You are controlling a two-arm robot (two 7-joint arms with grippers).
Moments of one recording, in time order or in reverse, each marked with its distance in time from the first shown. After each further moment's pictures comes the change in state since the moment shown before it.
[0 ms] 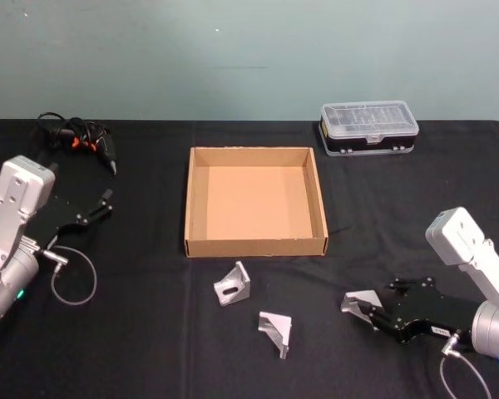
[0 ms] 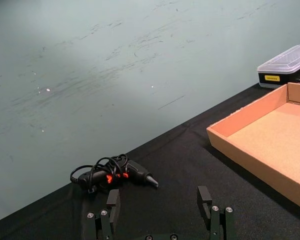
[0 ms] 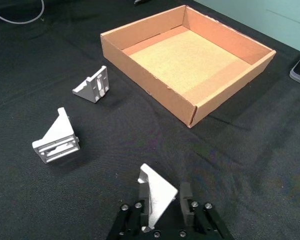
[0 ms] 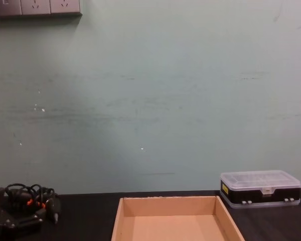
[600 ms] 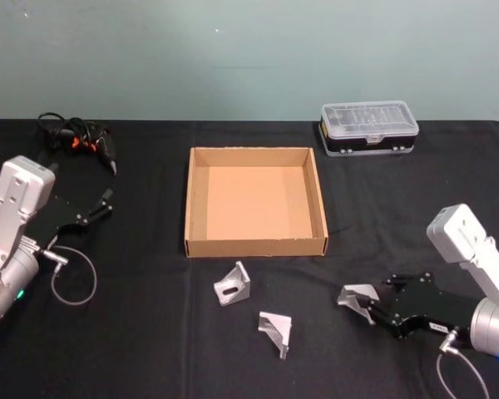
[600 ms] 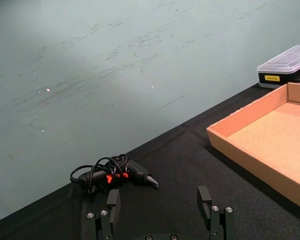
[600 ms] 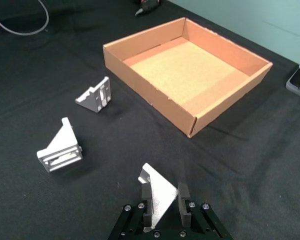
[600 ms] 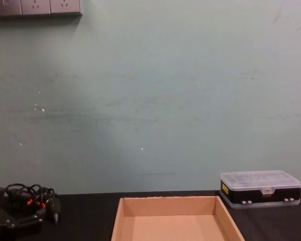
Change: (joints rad) left arm 0.000 0.000 0.000 0.000 0.000 0.000 0.000; right arm -0.015 -0.017 0.024 -0.015 -0.016 -0.014 0.005
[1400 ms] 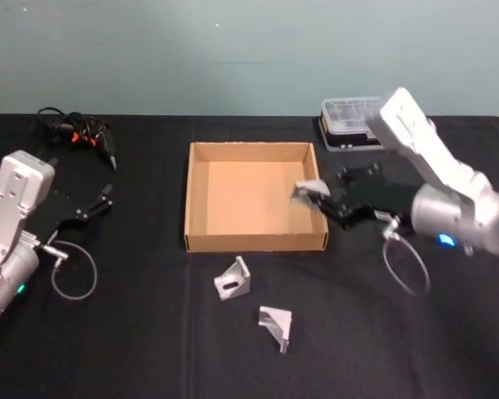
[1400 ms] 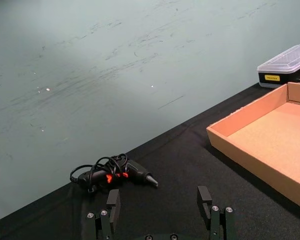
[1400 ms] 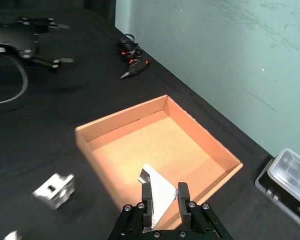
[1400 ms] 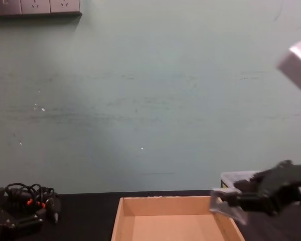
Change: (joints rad) left arm 0.000 0.000 0.000 0.000 0.000 0.000 0.000; right arm 0.374 -0.182 -0.113 0.124 -0.133 0.096 0.061
